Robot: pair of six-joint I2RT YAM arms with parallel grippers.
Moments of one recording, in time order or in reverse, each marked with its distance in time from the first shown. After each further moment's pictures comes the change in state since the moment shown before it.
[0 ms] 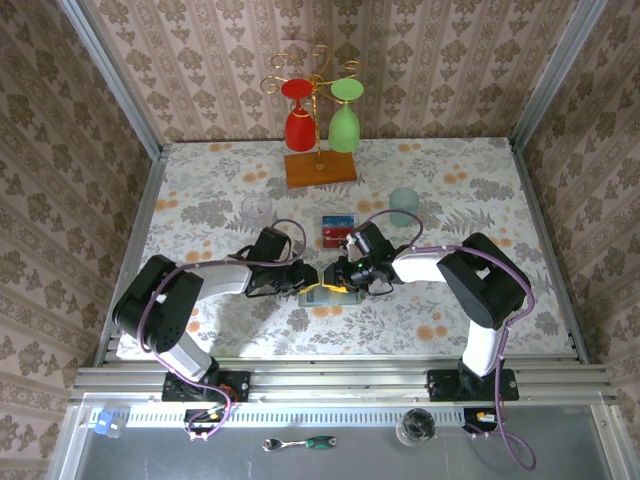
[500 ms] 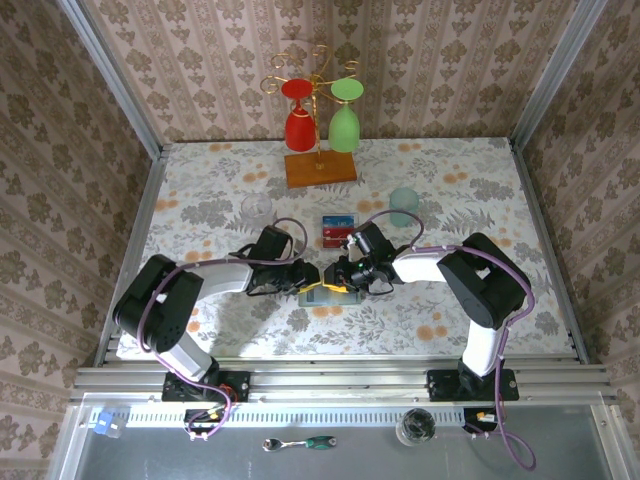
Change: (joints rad) left arm -0.006 -0.002 0.030 -0.053 -0.024 0.005; right arm -0.003 0.000 -0.007 0.013 -0.003 0.015
